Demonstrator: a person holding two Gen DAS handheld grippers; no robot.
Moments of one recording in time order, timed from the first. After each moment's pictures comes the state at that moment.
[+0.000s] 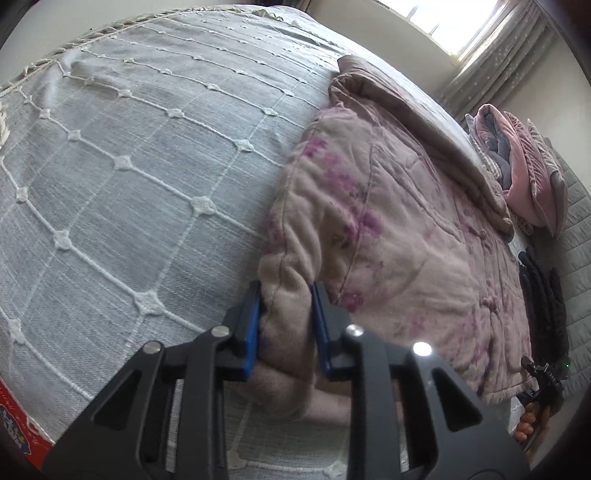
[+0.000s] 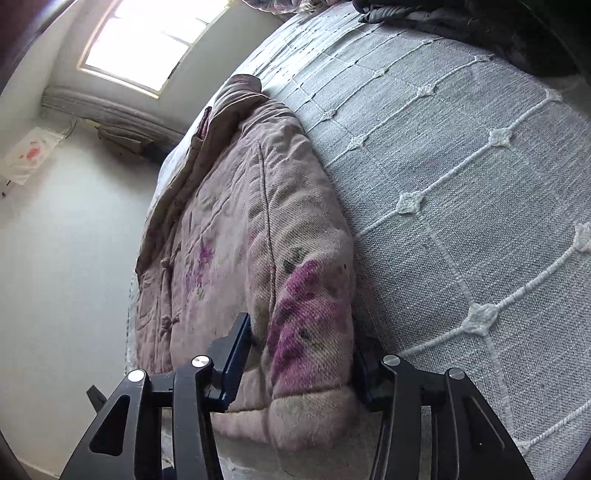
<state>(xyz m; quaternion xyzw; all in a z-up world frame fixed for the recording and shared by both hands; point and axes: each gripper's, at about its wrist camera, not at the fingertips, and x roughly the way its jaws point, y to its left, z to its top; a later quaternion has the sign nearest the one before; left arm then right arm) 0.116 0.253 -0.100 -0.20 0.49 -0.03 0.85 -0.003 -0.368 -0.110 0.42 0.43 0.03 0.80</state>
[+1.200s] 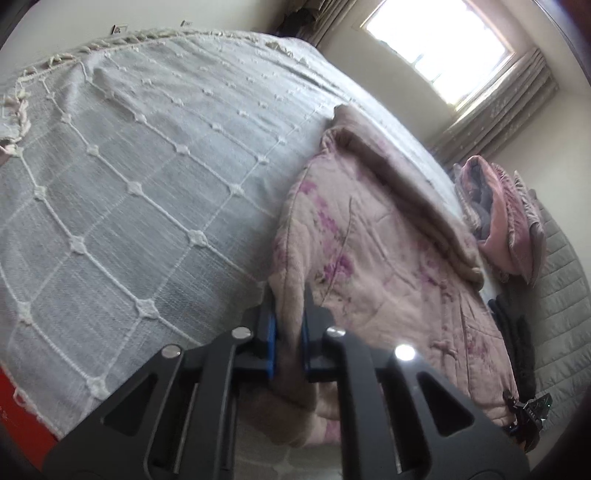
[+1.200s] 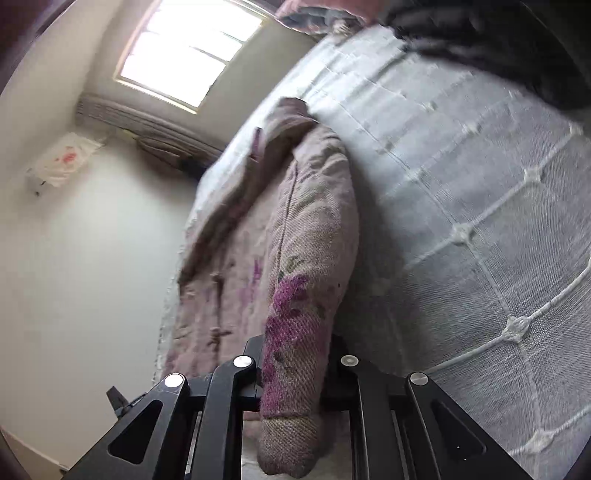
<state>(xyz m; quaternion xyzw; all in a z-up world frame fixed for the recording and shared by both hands) 0.093 0.262 -0.053 -0.28 0.42 -0.03 0.87 -0.010 -0.355 -0.068 0.42 0.36 0.07 0.83</state>
